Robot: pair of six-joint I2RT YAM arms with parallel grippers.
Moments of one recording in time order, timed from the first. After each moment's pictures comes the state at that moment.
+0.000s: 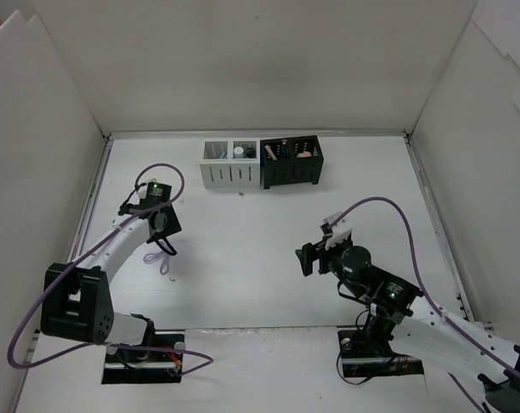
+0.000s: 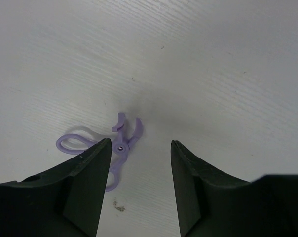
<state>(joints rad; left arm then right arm) -0.18 1.38 0.91 -0.59 -0.27 -0.55 0.87 0.62 0.42 -0.14 0.33 0.18</state>
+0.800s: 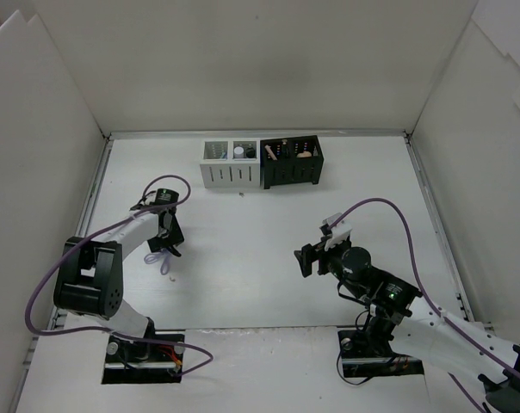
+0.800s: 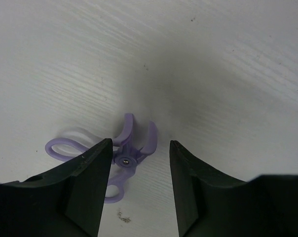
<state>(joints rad) -0.18 1.55 0.89 -0.58 -0.27 -0.57 0.87 0.61 0.40 -0.11 0.31 0.18</state>
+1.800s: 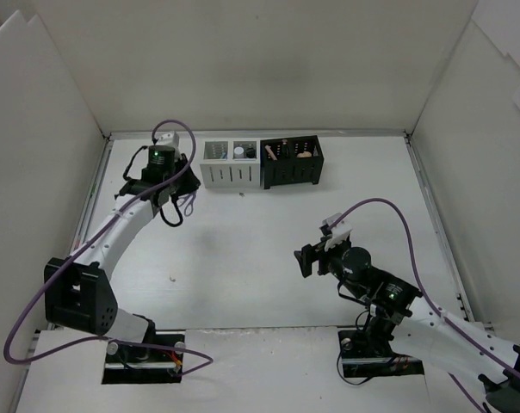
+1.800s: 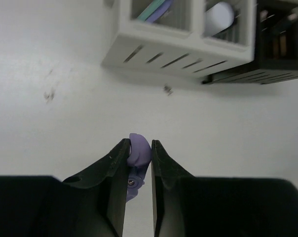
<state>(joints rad) -0.24 1.44 1.17 -0.41 0.01 -0.50 0.87 0.61 0.40 -0.11 0.31 0.18</state>
